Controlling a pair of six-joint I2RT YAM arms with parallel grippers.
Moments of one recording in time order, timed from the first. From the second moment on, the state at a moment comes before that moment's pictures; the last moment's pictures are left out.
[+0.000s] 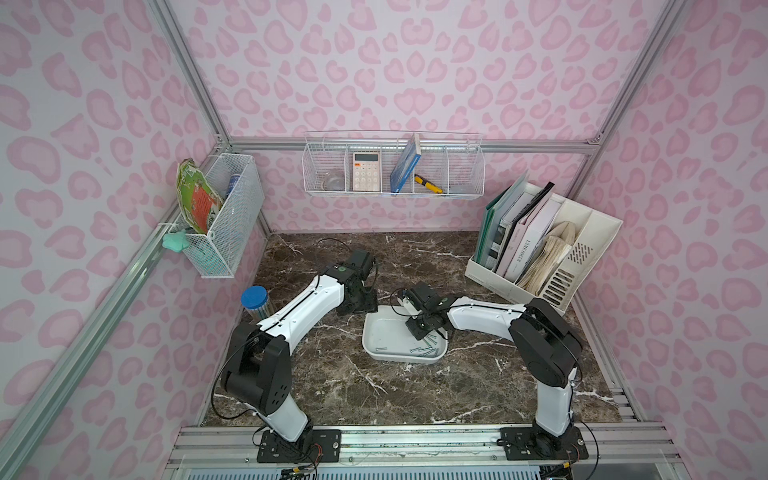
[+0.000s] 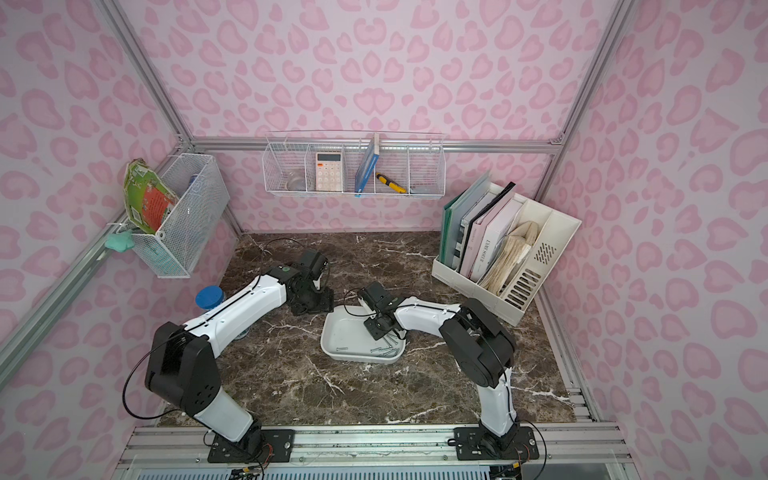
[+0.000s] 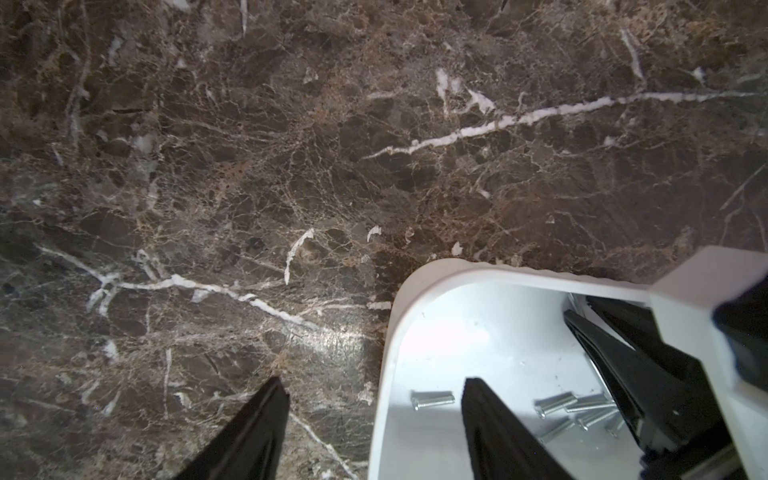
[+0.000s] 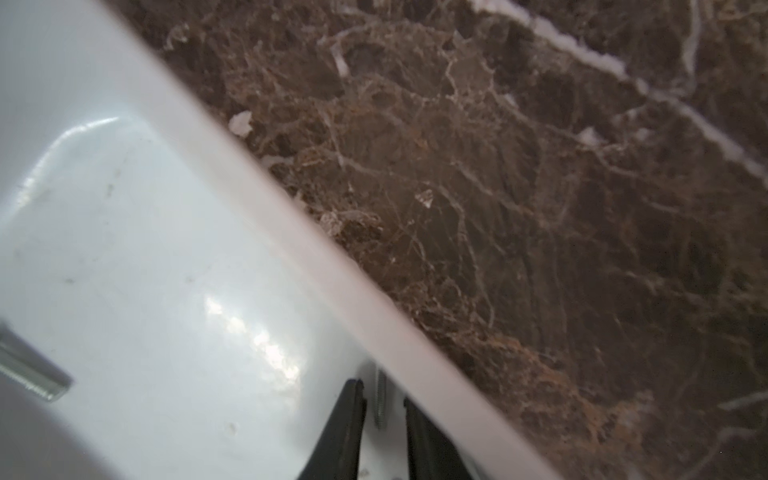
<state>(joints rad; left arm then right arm) -0.41 1.64 1.30 -0.92 -0.06 -0.47 0.83 1.95 1.23 -0.40 0.04 0.08</state>
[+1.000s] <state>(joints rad) -0.41 1.61 1.30 -0.91 -0.09 -0.47 0.87 1.97 1.23 -0.33 0.11 0.15</state>
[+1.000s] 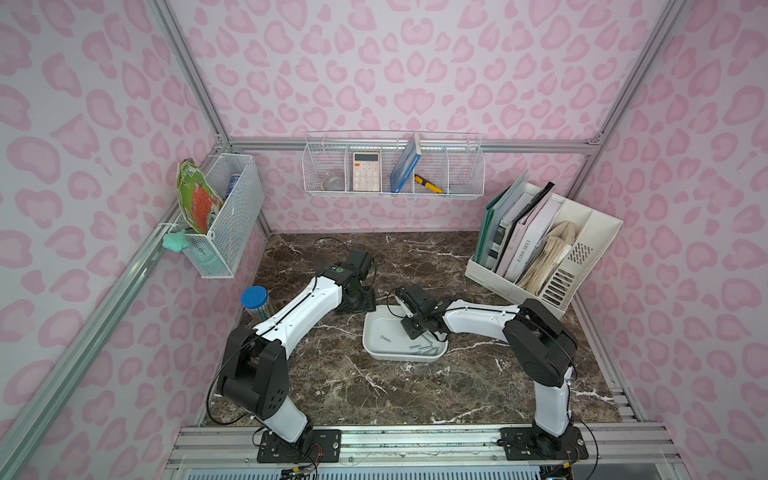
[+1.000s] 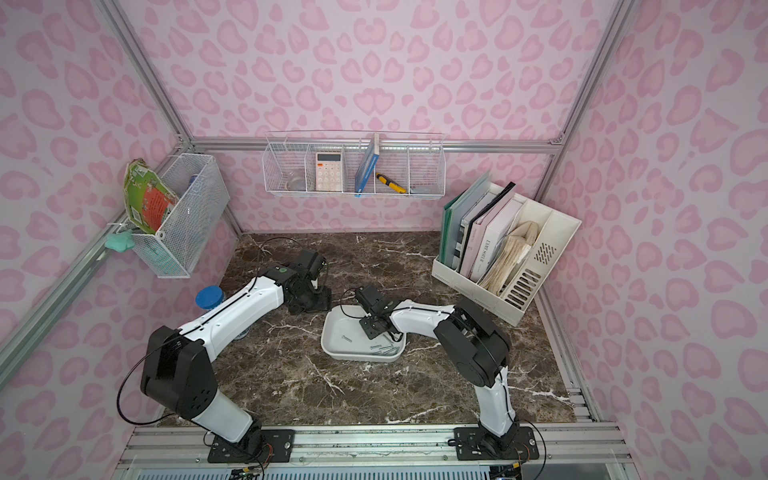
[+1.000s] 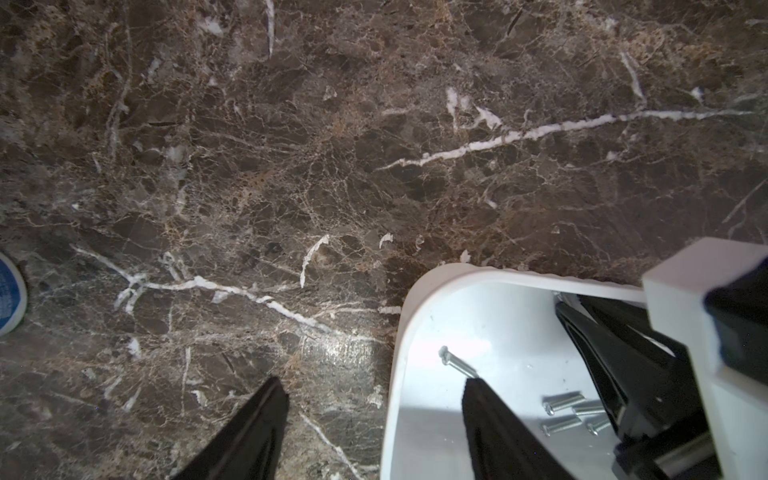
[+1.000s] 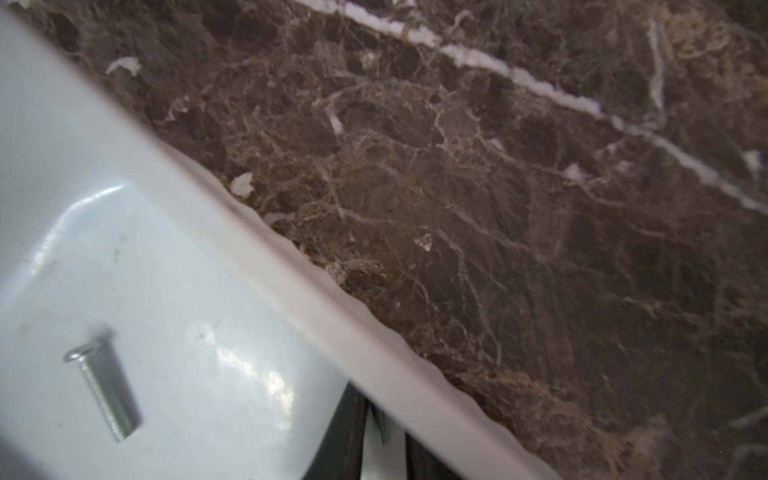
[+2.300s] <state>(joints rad) -0.42 1.57 1.23 -0.80 0.12 -0.46 0.82 1.61 1.05 -0.22 0.00 0.21</state>
